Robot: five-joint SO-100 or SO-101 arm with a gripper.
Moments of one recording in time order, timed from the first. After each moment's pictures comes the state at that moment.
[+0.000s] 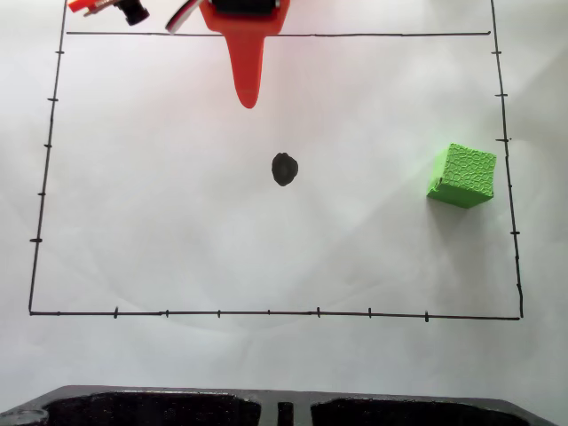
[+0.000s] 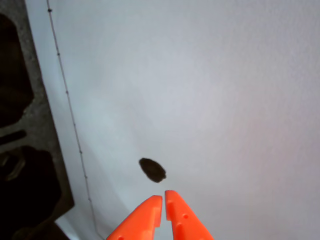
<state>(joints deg) 2.5 186.4 174.7 53.1 11.3</state>
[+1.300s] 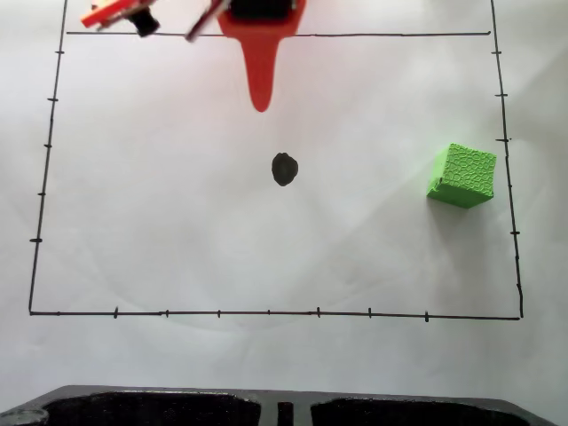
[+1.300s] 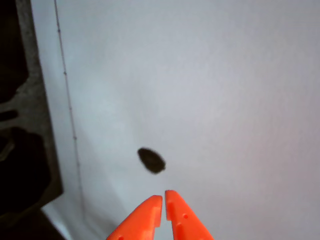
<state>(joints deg) -0.7 181.2 174.7 49.0 8.4</state>
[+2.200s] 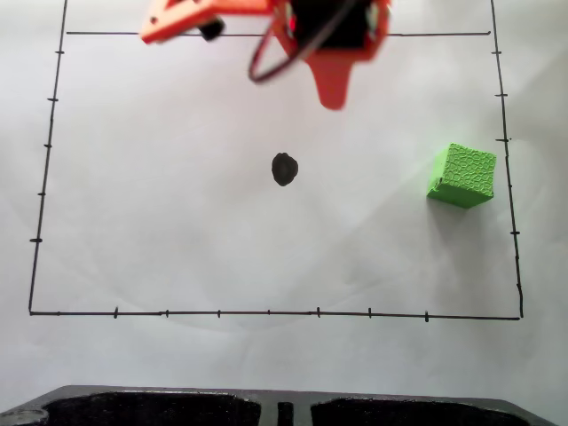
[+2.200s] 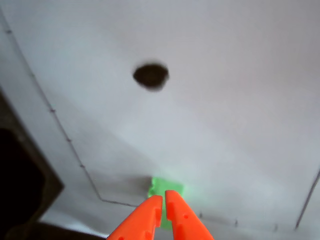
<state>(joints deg) -20.0 125.5 127.3 60.4 42.3</state>
